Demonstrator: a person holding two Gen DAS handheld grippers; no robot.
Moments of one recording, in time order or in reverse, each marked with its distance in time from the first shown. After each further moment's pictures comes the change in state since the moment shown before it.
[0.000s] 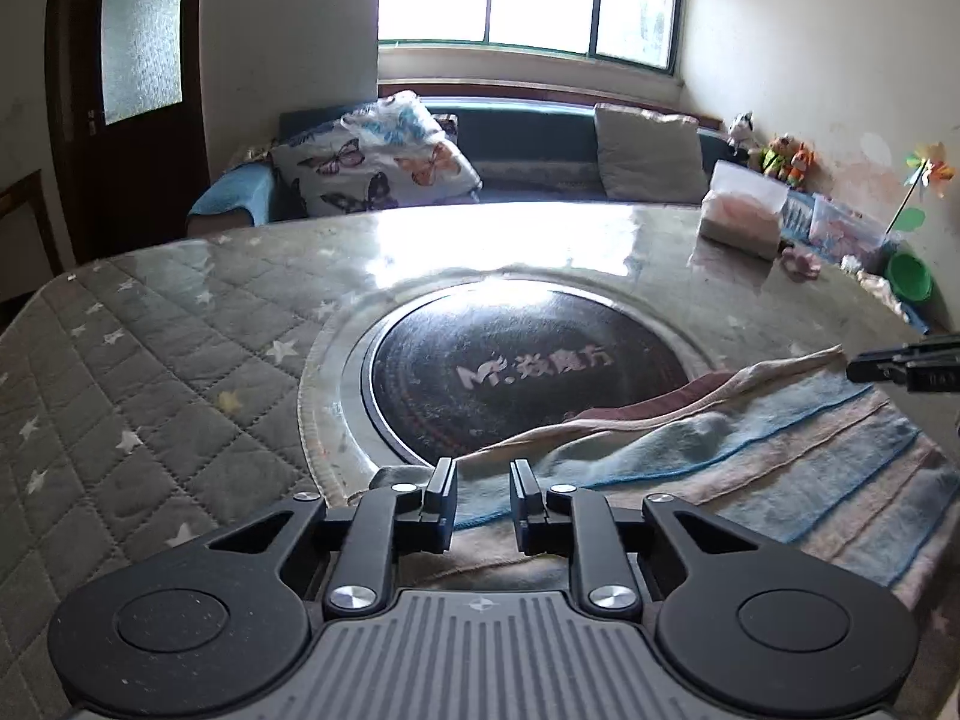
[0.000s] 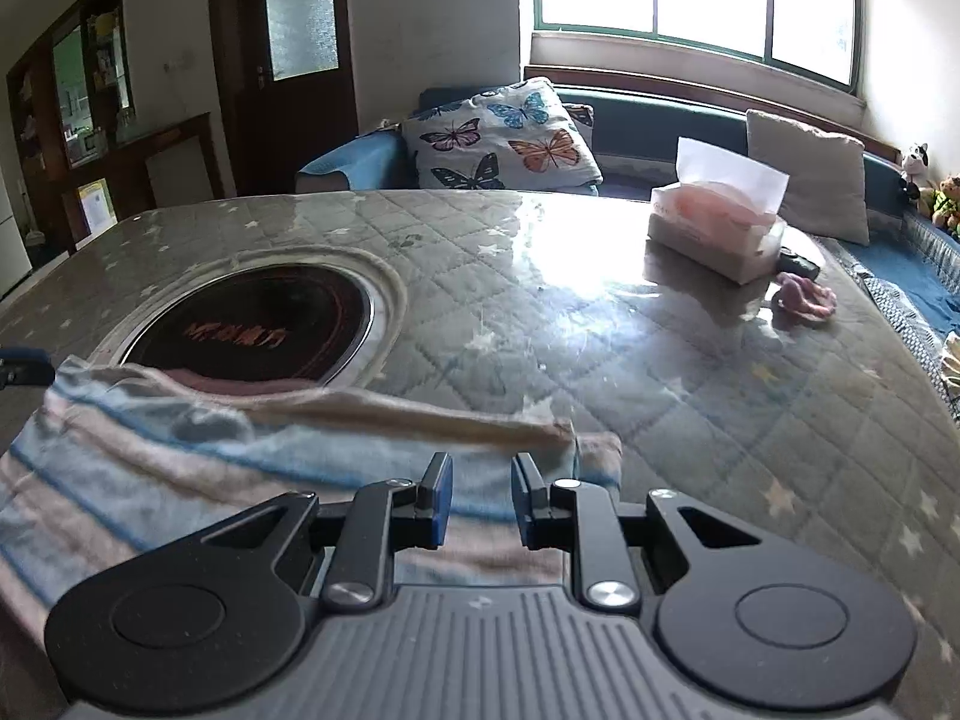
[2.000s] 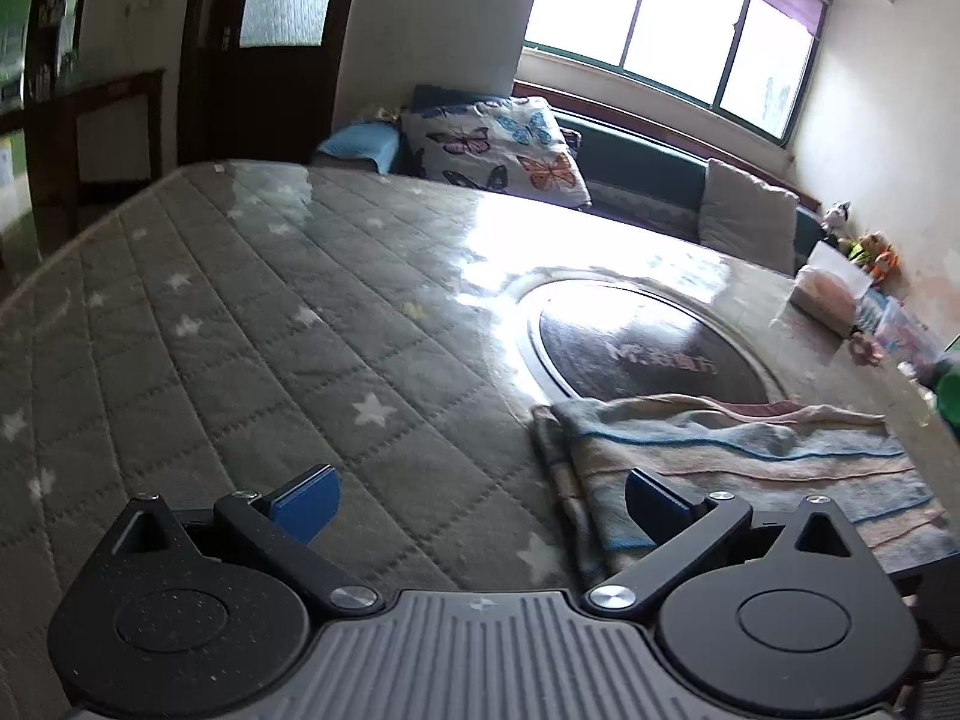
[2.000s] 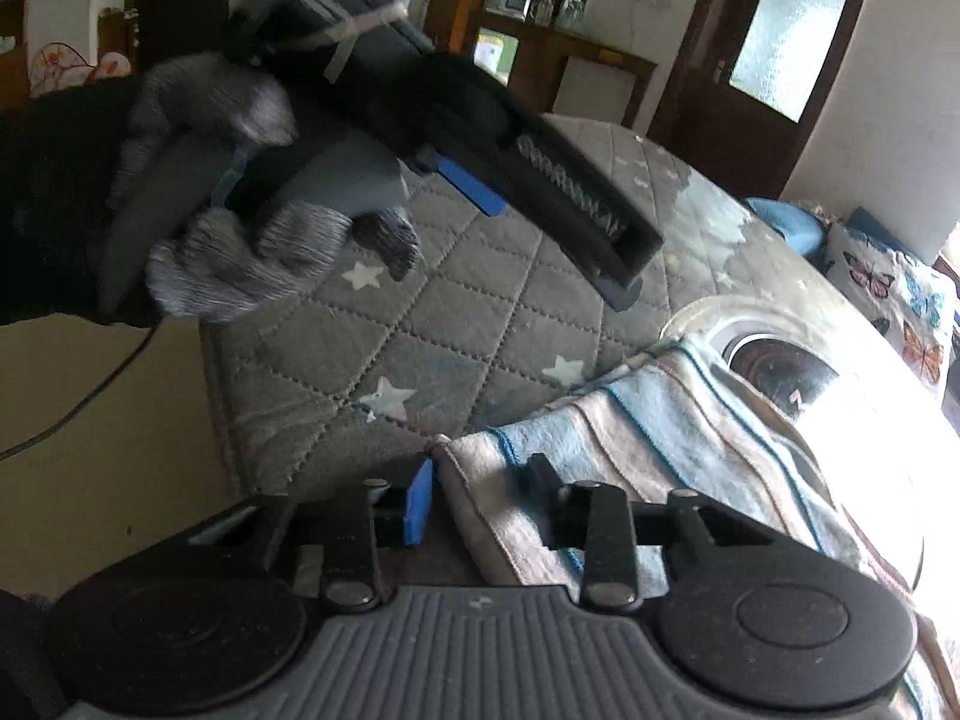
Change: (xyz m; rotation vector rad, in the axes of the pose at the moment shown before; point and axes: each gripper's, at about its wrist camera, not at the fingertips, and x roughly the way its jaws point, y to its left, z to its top) left arm -0.074 0.065 -0.049 -0.303 -0.013 0.072; right arm -0.036 0.324 -0.061 -0.758 0.042 0.439
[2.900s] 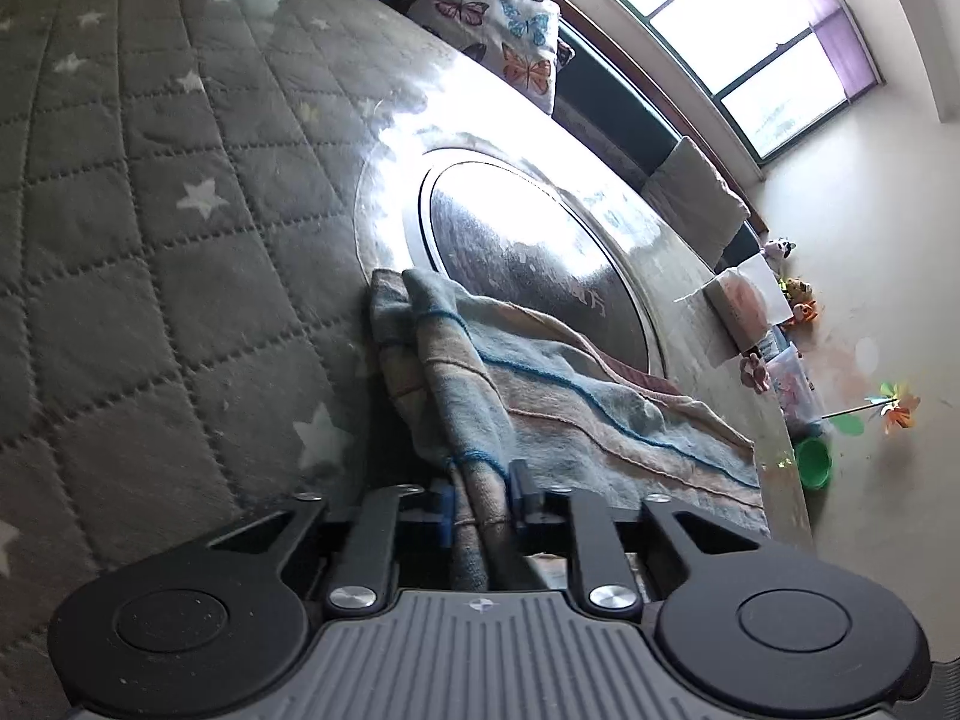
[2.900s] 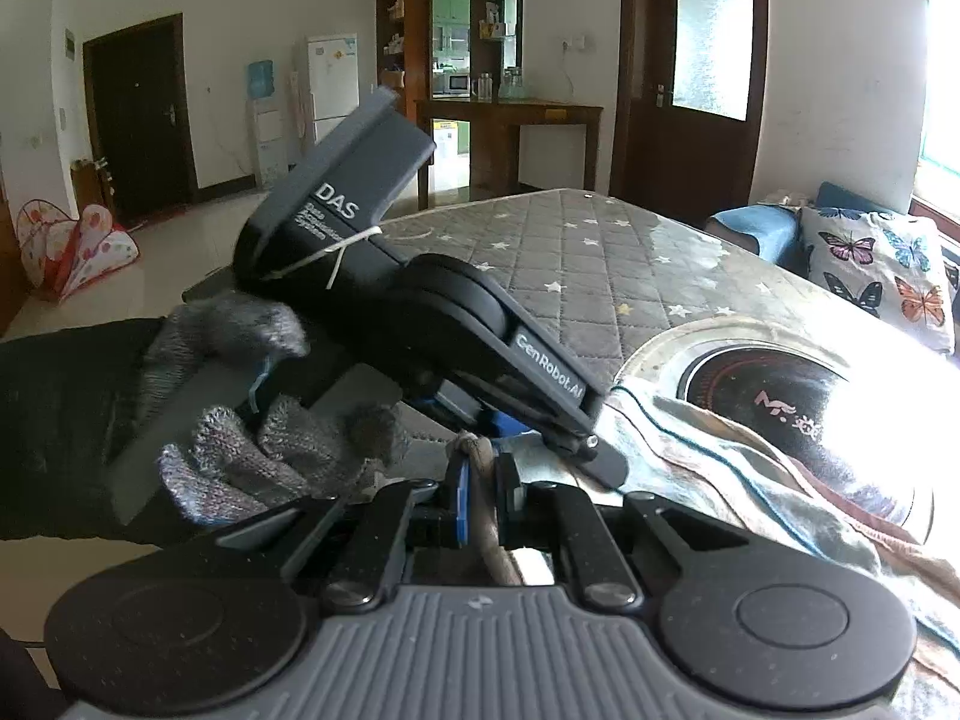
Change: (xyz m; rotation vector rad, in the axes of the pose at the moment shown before) left arm 0.045 -0.018 -0.007 -0.345 0.246 -0.256; right arm -0.060 -0.045 -0.011 0.226 -0.178 0.076
